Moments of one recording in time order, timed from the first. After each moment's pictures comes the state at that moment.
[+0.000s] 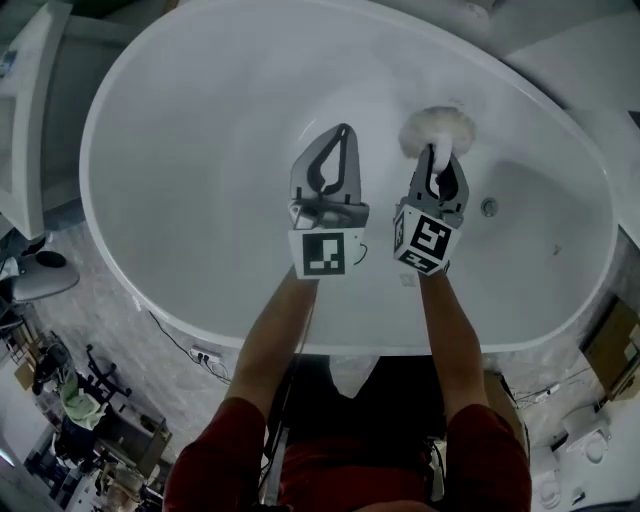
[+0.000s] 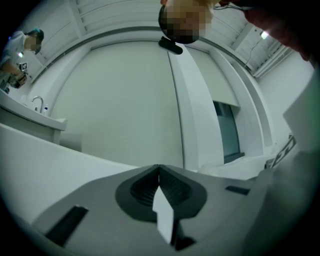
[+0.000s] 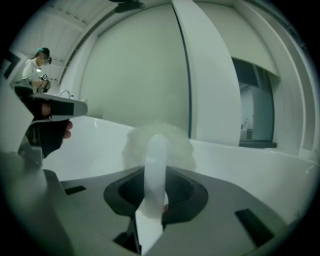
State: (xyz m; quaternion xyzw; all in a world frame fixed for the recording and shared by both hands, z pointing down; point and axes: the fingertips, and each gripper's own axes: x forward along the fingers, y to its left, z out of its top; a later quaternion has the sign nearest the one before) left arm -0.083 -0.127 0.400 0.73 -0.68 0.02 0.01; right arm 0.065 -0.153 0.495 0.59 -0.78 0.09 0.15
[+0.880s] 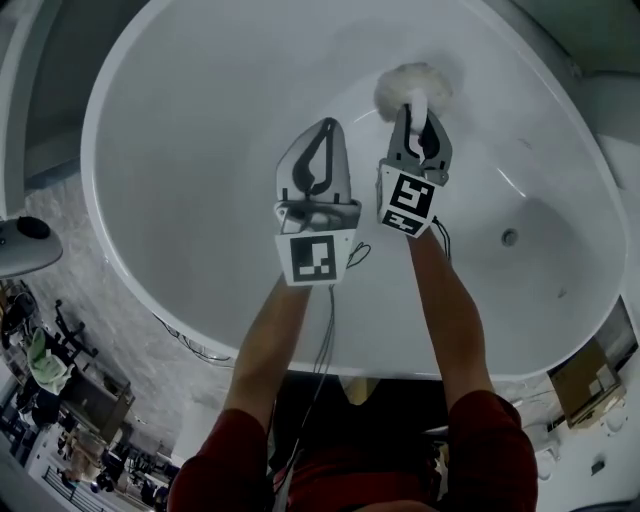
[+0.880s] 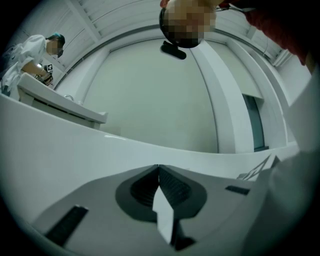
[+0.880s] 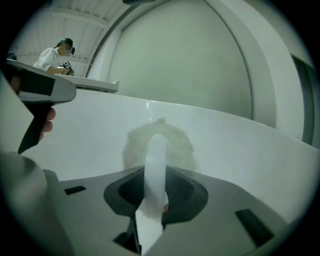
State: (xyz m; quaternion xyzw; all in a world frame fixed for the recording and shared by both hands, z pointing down) left arm -0.264 -0.099 0.464 0.65 -0.76 0.02 0.05; right arm -0.169 -0.187 0.572 0.48 -0.86 0.07 0.18
